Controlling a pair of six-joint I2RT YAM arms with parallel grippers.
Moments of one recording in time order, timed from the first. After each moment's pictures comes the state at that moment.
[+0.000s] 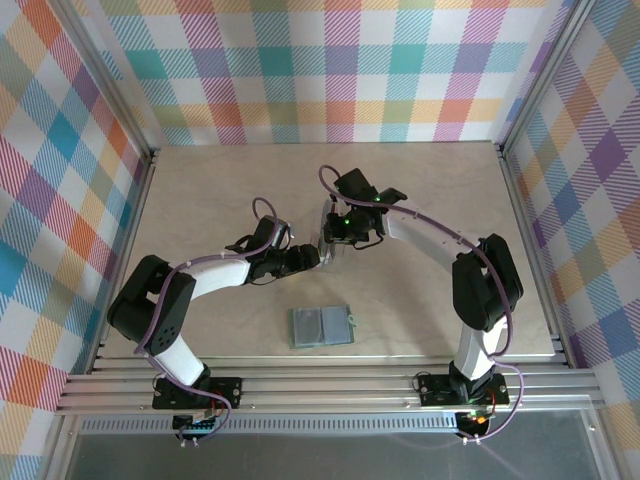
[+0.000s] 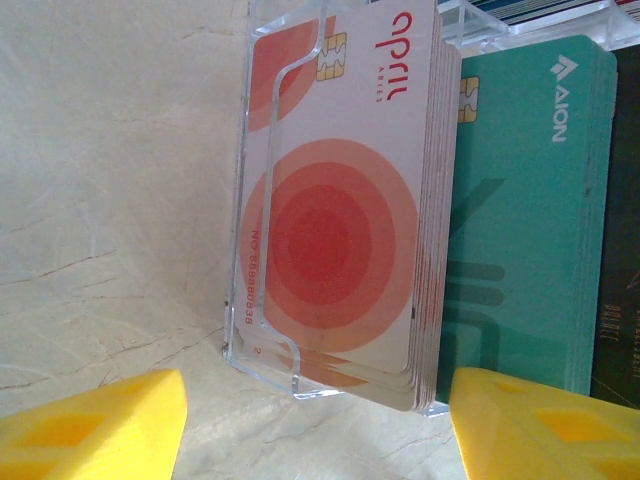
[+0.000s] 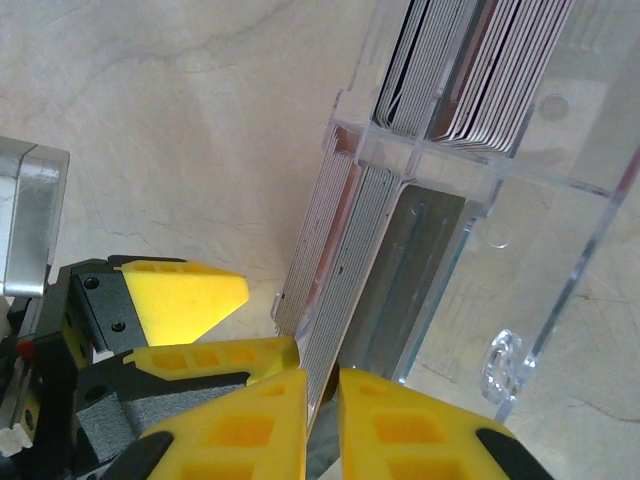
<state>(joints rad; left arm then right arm) -0.52 1.64 0.82 -0.05 0.28 -0.74 0.65 1.82 1.47 -0.70 -0.24 0.51</state>
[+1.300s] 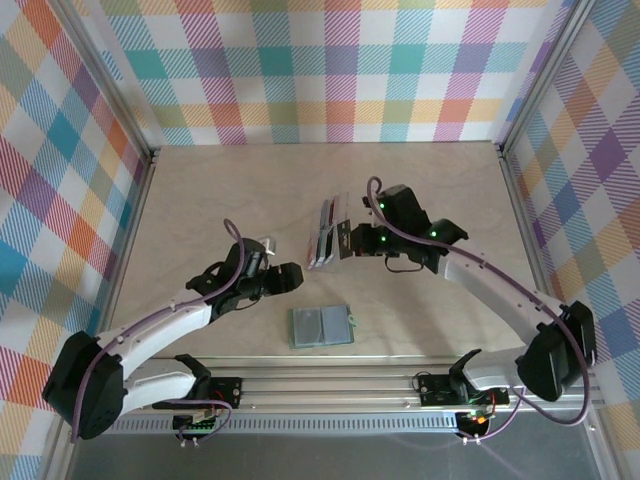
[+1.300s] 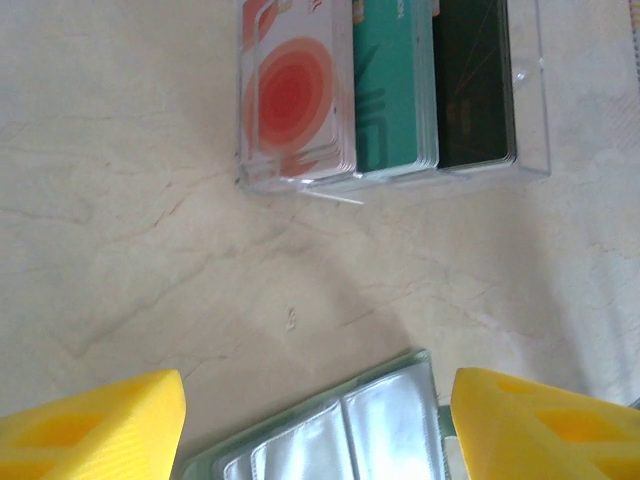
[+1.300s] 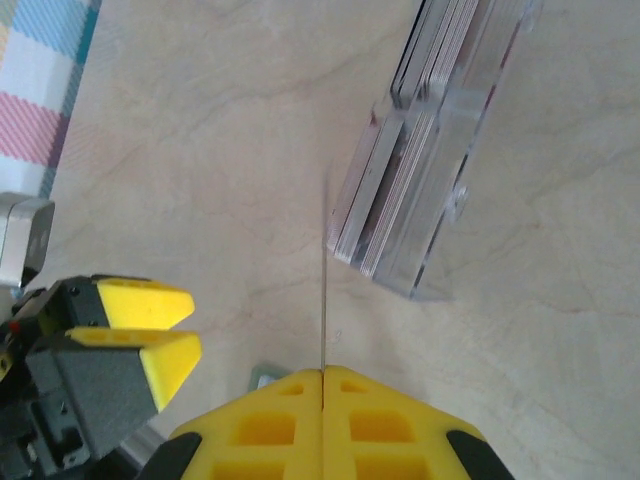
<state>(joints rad) -0.62 1.11 0.60 -0.25 0.15 -0.74 0.64 1.30 1.10 -0.58 -0.24 0.54</state>
